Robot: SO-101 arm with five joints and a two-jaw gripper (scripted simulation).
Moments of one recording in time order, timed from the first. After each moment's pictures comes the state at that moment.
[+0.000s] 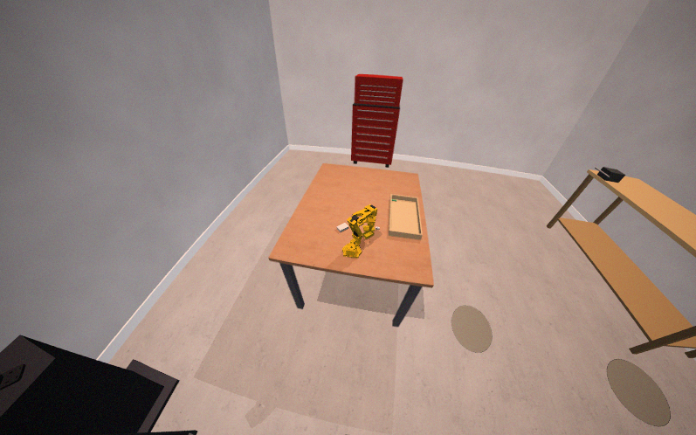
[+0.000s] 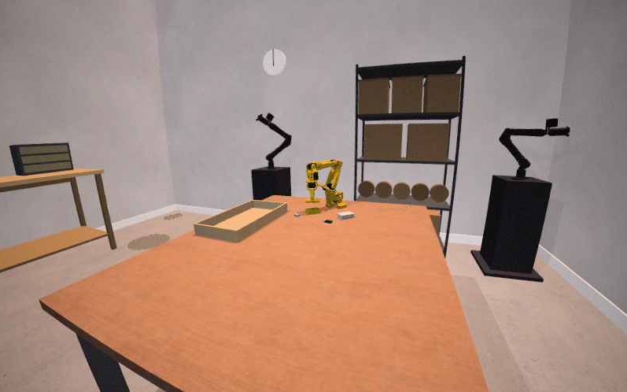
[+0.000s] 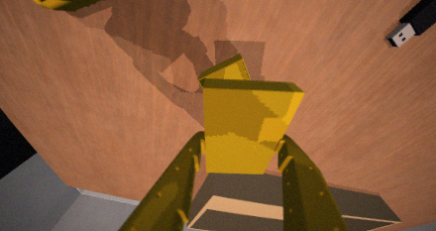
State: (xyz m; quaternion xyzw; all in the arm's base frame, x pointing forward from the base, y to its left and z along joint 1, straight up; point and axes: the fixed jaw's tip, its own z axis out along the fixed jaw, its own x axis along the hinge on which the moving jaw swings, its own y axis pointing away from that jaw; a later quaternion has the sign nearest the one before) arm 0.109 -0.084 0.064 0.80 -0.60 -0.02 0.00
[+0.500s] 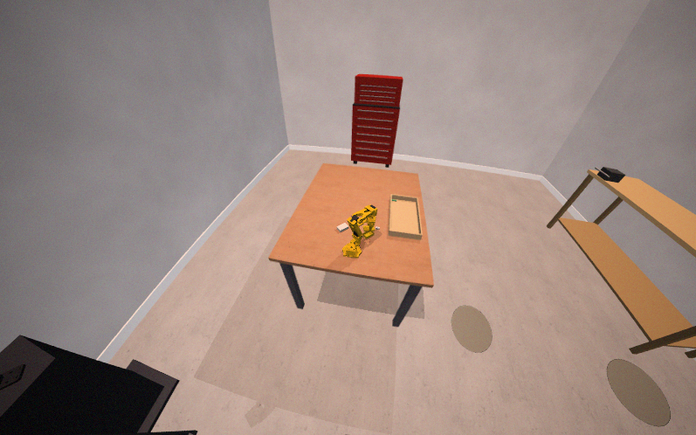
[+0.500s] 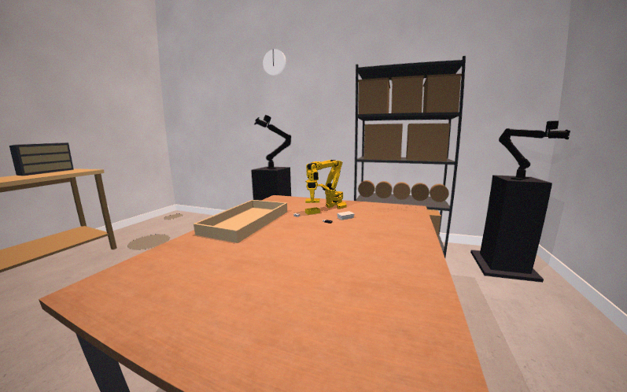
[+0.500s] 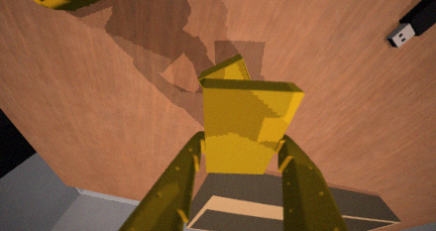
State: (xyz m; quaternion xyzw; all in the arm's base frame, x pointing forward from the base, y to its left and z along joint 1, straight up) arm 0.109 -0.084 0.064 0.80 -0.60 -0.02 0.00
